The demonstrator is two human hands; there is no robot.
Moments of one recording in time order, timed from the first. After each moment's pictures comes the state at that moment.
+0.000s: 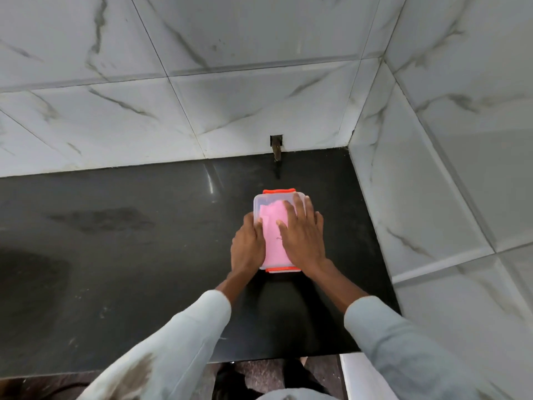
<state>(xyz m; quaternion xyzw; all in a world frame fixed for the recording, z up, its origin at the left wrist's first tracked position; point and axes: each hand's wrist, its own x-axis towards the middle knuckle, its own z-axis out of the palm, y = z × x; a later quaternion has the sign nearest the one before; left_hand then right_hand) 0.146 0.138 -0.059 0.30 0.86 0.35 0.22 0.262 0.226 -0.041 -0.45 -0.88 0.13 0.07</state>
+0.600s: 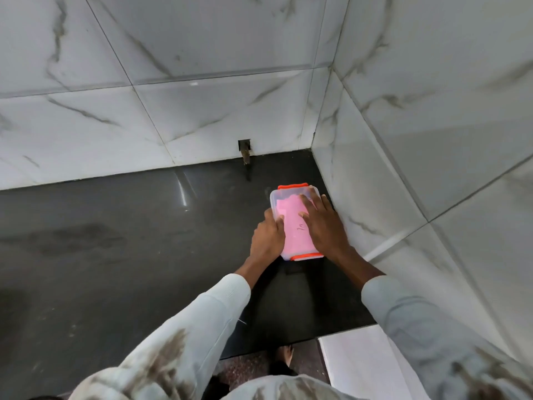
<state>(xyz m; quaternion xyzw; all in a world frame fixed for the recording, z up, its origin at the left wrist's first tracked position) 0.224 0.190 -0.031 0.40 0.78 0.30 0.37 0.365 0.281 -0.027 -0.48 -0.87 0.07 -0.04</state>
